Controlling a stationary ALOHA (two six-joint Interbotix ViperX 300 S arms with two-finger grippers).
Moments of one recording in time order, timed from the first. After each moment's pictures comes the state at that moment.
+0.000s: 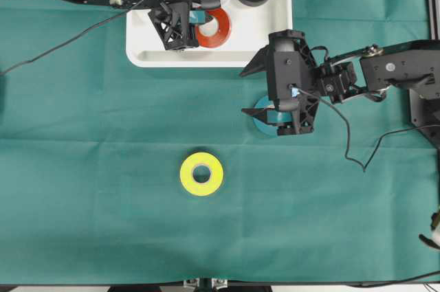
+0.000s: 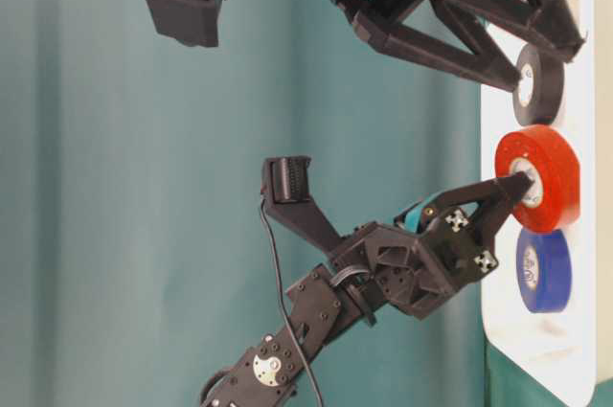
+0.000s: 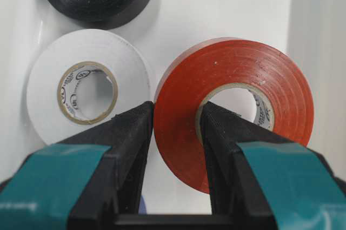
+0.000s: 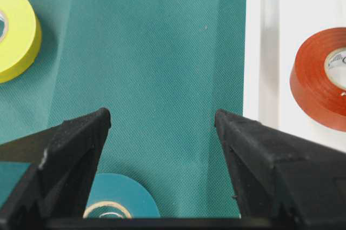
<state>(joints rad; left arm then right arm) 0.31 0.22 0.42 -0.02 0.19 0.25 0.02 -0.13 0.80 -0.55 0.04 0.59</state>
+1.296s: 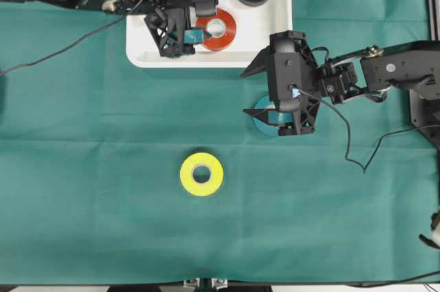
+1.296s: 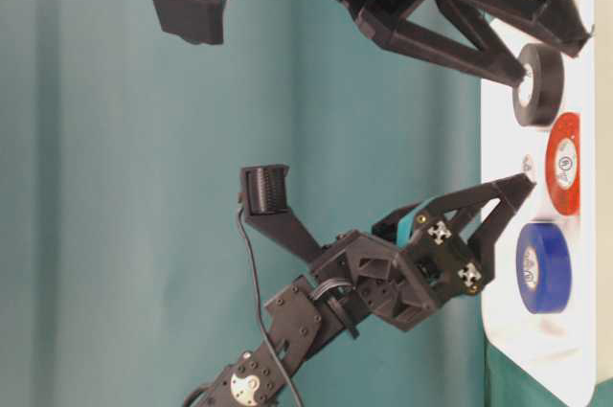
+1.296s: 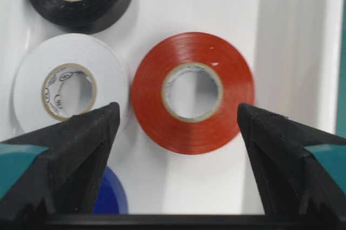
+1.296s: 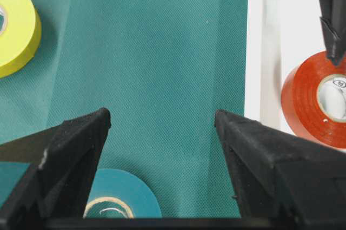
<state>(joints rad) 0.28 0.16 0.46 -0.02 0.20 0.24 0.02 -0.13 0.81 -0.55 0.04 0.59</state>
